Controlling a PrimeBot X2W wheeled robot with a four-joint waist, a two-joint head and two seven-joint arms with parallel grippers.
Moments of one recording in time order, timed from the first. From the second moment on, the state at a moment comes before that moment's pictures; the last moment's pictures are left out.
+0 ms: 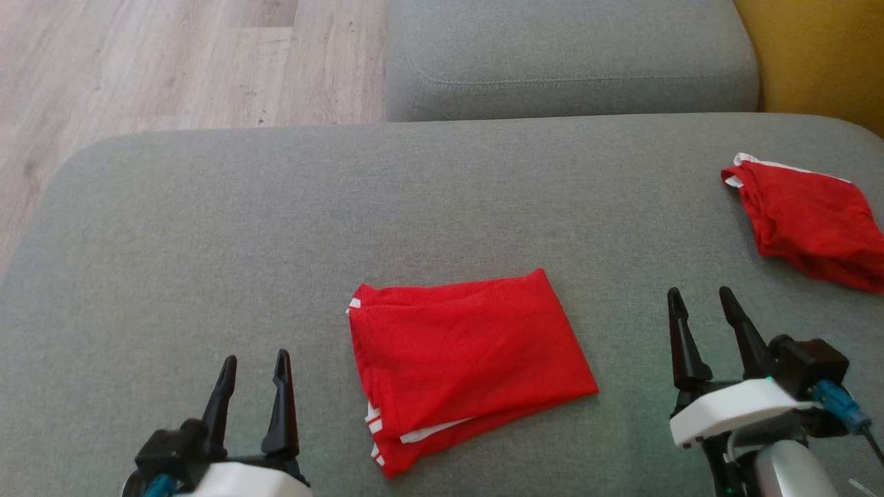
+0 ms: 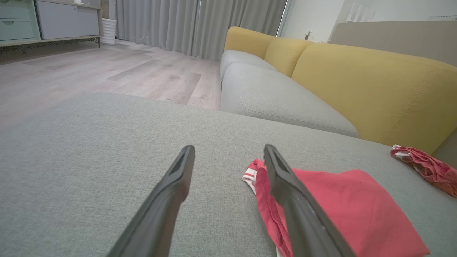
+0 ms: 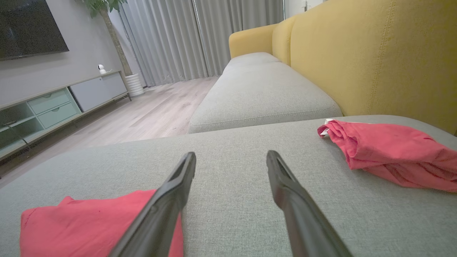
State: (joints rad) left arm 0.03 0.34 -0.51 0.09 -0.68 0.25 -0.25; right arm -0.02 -0.05 0.02 0.25 0.20 0.12 -0.13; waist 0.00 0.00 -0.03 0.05
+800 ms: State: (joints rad) left arm 0.02 0.32 -0.50 0.12 -0.66 0.22 -0.25; right arm -0.14 -0.05 0.03 0.27 0.16 0.12 0.06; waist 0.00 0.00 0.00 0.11
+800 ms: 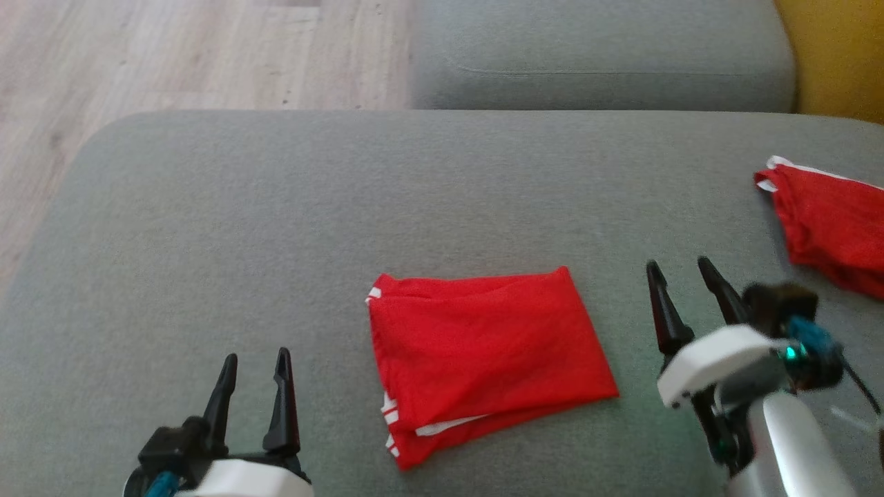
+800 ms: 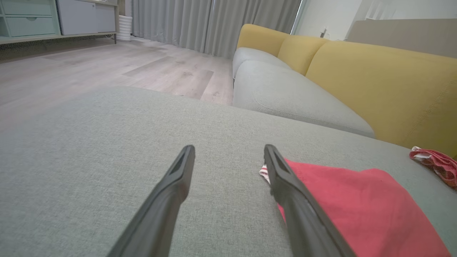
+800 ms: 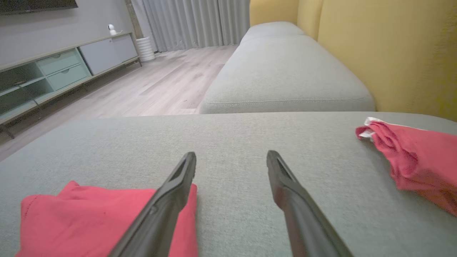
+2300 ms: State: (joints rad) left arm -0.05 0.26 -0.46 0.13 -0.56 0.16 -0.25; right arm -0.35 -0.20 0.10 0.47 0.33 0.12 0.26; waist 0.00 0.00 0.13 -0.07
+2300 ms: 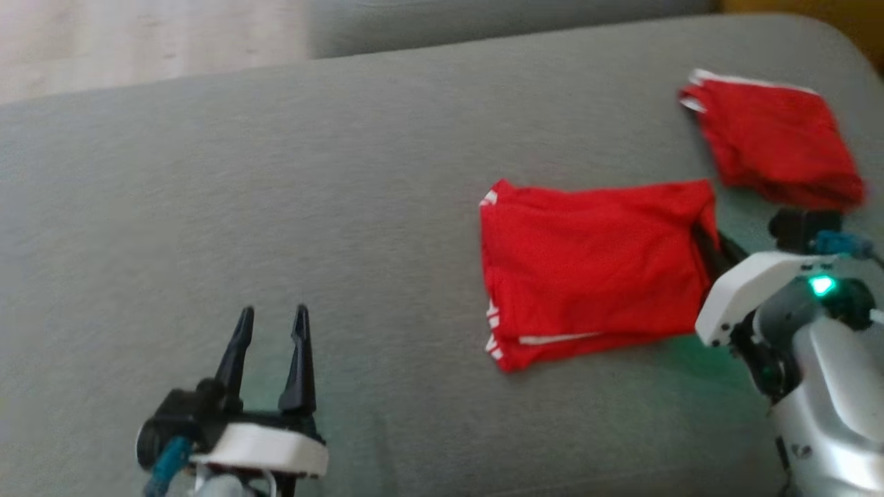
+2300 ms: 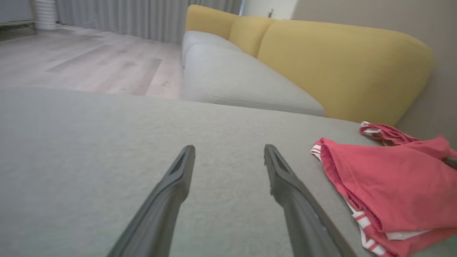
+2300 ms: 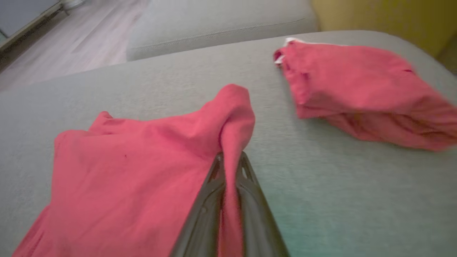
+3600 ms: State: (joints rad) left arm -0.12 0.25 -0.48 0.14 -0.55 0.16 -0.23; right arm -0.77 -0.37 0.06 0.56 0.24 0.12 0.35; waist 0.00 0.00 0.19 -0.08
